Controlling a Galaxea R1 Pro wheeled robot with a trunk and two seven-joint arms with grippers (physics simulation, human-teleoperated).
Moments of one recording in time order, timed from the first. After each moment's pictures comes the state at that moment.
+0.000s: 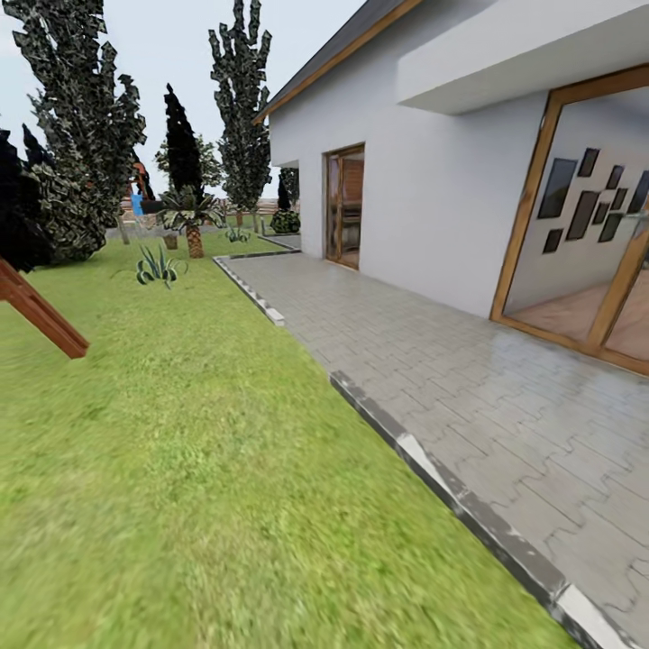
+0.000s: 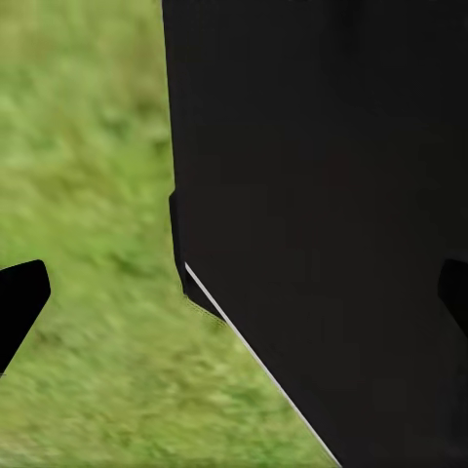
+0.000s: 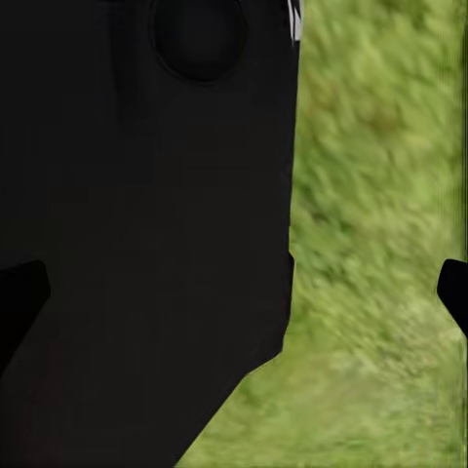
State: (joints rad) left arm 0.10 0.02 0.00 -0.07 -0.01 0.00 0.00; right arm 0.01 -0.03 0.00 0.00 0.00 0.00 0.00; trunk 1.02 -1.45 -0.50
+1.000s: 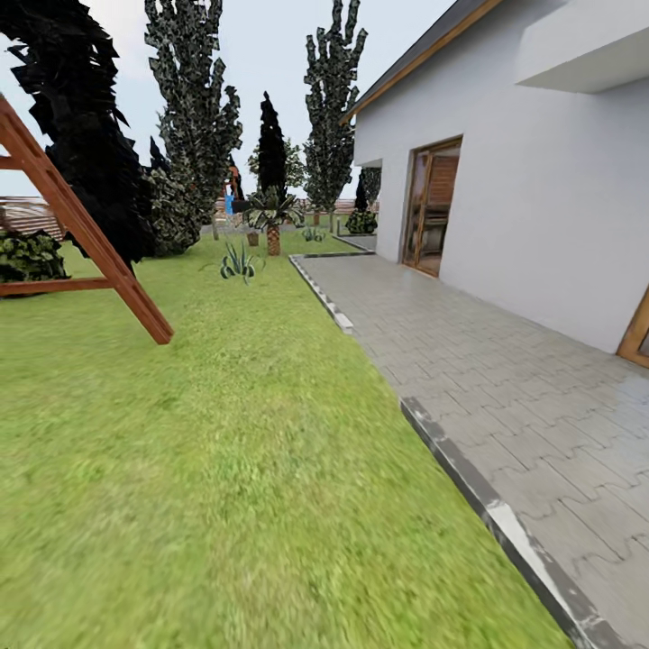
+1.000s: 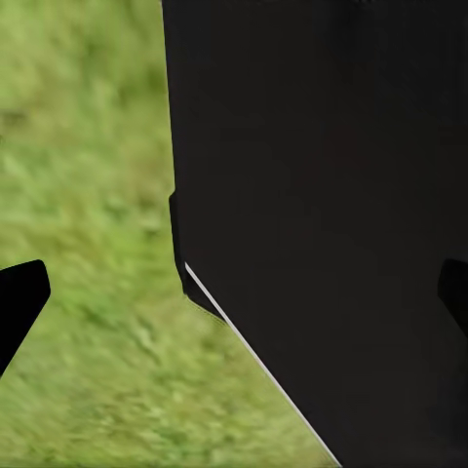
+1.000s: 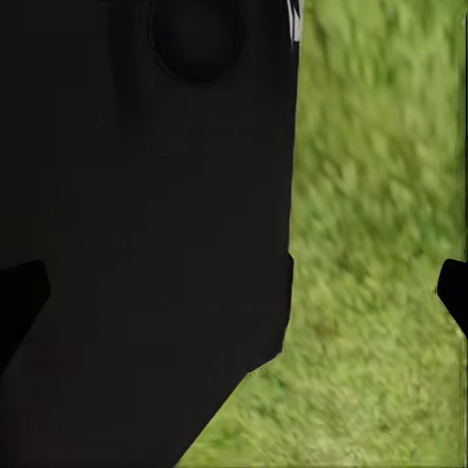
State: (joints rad) left arm 0.10 0.02 0.00 -0.07 -0.01 0.00 0.00; right arm 0.01 -0.03 0.00 0.00 0.00 0.00 0.00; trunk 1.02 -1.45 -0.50
